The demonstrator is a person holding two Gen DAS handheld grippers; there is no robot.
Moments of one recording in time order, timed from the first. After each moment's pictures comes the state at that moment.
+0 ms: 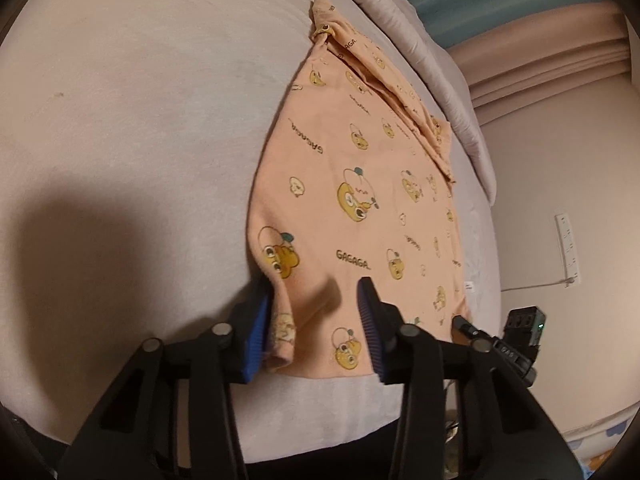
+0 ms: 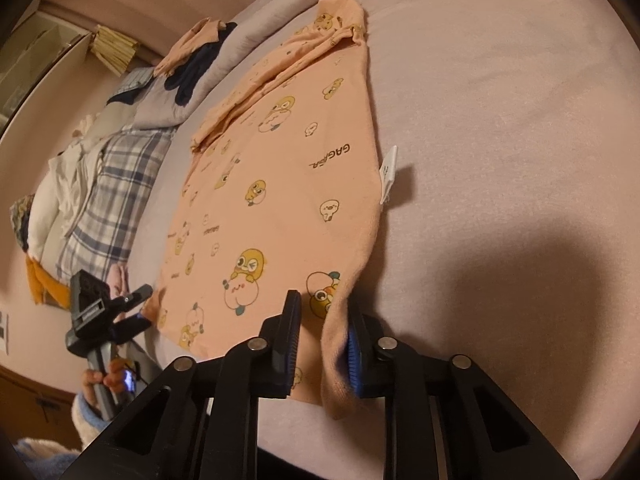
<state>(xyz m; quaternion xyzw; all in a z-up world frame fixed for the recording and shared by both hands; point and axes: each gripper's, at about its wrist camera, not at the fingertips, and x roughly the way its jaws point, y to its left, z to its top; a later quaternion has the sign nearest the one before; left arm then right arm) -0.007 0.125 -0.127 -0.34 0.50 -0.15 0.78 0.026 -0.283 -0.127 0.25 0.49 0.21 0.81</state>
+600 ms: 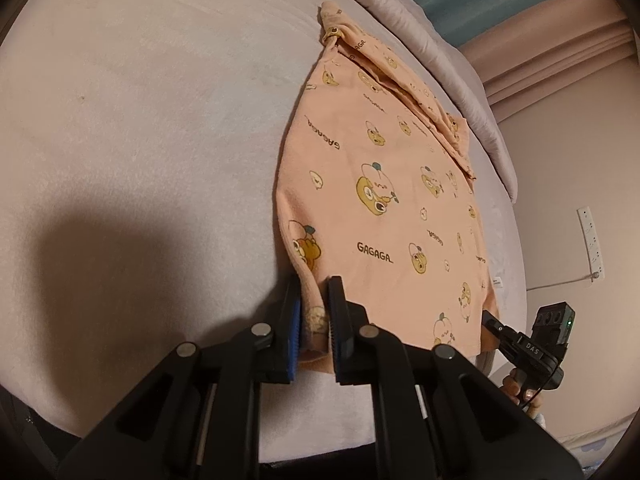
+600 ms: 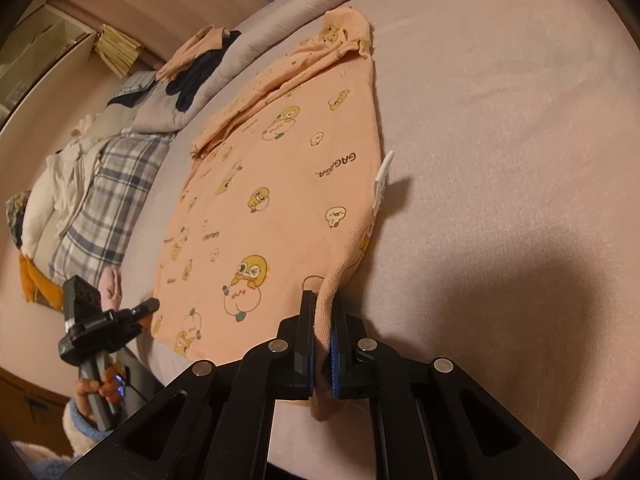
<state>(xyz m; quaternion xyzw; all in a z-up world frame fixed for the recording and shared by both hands) -0.014 0.120 -0.128 -0.31 0.50 -0.12 0.80 0.022 -0.275 -0.122 0.24 0.47 0.20 0.83</state>
